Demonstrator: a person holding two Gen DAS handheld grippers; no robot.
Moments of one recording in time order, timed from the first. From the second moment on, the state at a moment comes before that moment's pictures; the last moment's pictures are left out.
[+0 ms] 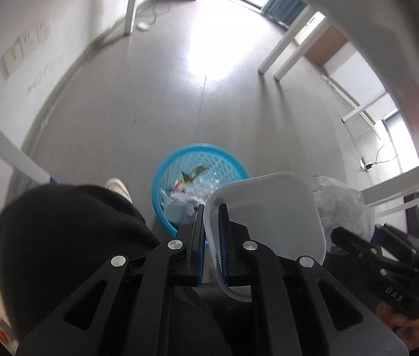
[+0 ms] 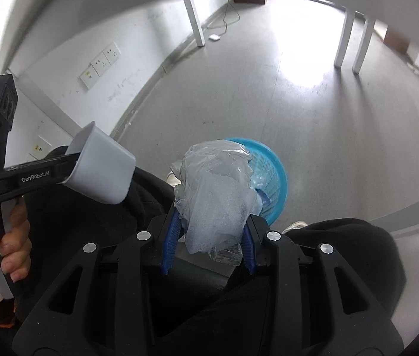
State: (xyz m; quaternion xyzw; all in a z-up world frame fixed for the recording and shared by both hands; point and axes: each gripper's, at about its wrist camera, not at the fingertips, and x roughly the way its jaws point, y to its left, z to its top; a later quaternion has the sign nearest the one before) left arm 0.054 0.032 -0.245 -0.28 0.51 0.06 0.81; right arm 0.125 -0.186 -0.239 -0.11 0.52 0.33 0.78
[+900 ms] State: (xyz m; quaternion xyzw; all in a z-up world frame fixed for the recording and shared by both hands) left arm 0.183 0.057 -0.369 -0.30 0.62 0.10 0.72; right arm 0.247 -0.138 -0.395 -0.10 0.66 0.24 0.70
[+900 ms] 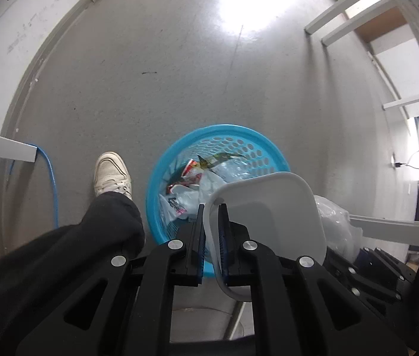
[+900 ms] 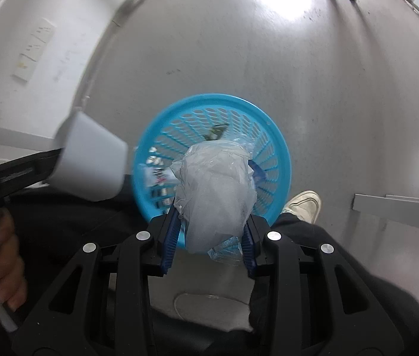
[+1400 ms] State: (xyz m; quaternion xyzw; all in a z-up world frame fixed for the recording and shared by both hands) left arm 0.239 0.053 -0.429 -0.27 0.68 0.13 0.67; right arm 0.296 -0.125 -0.476 -0.09 0.73 0.19 0.65
